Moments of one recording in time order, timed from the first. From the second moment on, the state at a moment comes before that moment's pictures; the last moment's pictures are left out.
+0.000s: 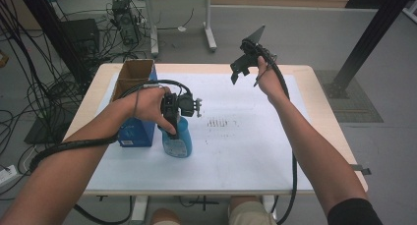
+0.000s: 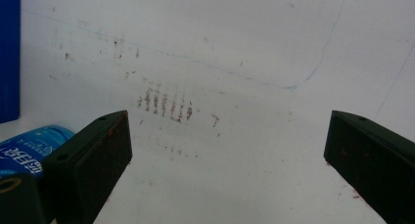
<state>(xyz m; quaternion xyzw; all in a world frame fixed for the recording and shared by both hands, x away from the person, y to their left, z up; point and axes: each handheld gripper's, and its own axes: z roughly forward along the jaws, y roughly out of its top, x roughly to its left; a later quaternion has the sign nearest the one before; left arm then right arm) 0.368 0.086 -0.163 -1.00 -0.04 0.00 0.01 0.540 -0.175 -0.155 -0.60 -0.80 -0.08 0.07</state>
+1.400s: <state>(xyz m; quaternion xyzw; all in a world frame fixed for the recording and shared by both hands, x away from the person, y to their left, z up) 0.364 0.088 -0.161 -1.00 -0.06 0.00 0.02 0.539 -0.172 -0.156 -0.59 -0.80 -0.08 0.07</state>
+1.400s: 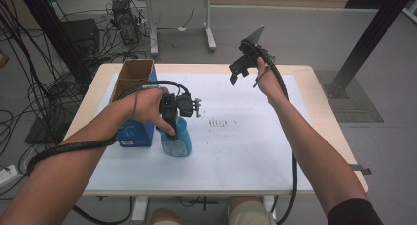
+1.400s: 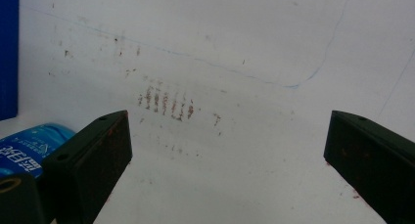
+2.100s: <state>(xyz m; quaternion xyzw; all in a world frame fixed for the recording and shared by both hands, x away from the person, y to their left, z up) 0.369 0.084 -0.122 -0.99 -0.13 0.03 0.00 0.537 -0.161 -0.158 -0.59 -0.80 -0.07 0.07</state>
